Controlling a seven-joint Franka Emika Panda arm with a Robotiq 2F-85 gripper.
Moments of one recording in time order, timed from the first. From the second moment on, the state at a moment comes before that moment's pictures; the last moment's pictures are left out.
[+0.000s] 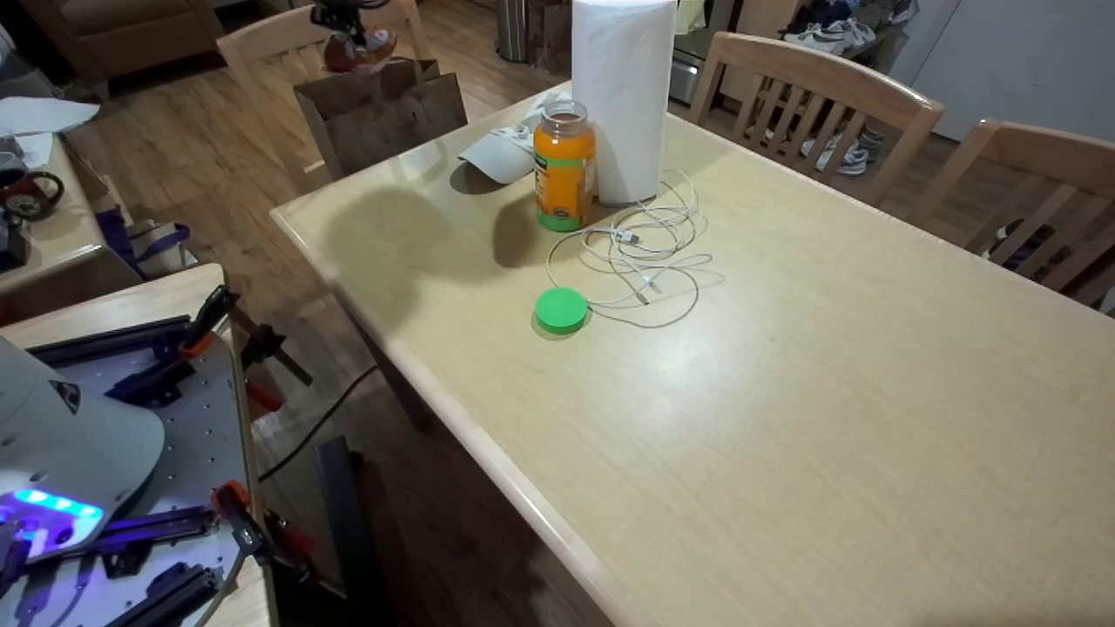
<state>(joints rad) 0.38 0.30 0.41 -2.05 -0.16 2.71 -1.47</state>
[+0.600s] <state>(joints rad) 0.51 0.50 0.41 -1.88 -0.47 2.67 -1.57</state>
